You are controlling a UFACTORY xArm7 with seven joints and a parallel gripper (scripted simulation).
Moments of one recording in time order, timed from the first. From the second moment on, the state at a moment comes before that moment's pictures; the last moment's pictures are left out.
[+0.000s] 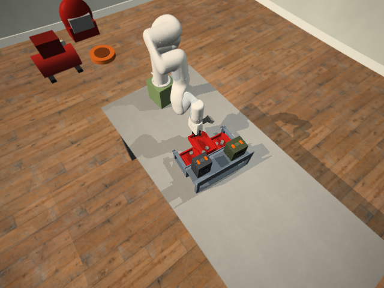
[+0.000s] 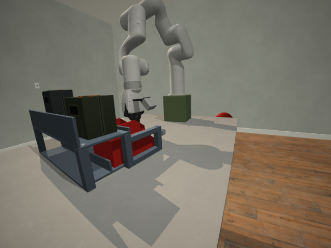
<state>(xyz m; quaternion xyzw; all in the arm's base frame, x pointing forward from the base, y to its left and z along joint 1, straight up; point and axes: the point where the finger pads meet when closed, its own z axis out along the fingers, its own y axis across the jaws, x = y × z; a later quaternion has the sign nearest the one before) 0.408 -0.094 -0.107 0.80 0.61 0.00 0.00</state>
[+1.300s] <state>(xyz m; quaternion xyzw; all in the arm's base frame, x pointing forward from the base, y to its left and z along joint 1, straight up) 0.433 -0.101 -0.106 0.80 0.60 0.00 0.00</state>
